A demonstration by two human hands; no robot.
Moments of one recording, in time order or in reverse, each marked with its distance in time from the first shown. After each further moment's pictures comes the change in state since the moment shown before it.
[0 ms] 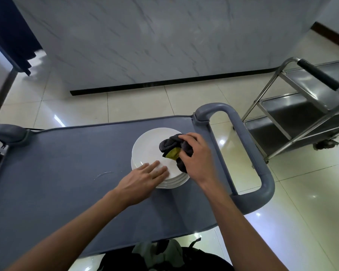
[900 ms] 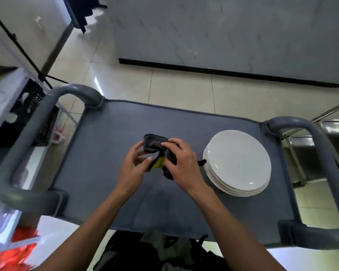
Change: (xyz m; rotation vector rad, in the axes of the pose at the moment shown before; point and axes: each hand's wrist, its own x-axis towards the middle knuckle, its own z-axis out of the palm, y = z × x) left_hand -0.186 -0.084 0.005 -1.349 0.728 -1.217; right_hand -0.023 -0.146 0.200 -0.036 -0.419 -0.205
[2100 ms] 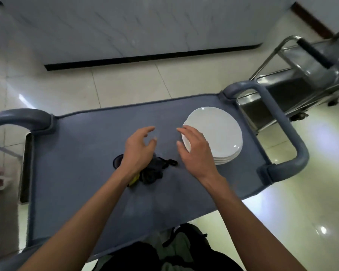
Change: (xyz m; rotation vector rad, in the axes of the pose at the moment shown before) left_hand 0.067 0.041 0.034 0.513 -0.373 0.179; right_hand -0.028 -0.007 -0.028 -0.144 0.336 0.352
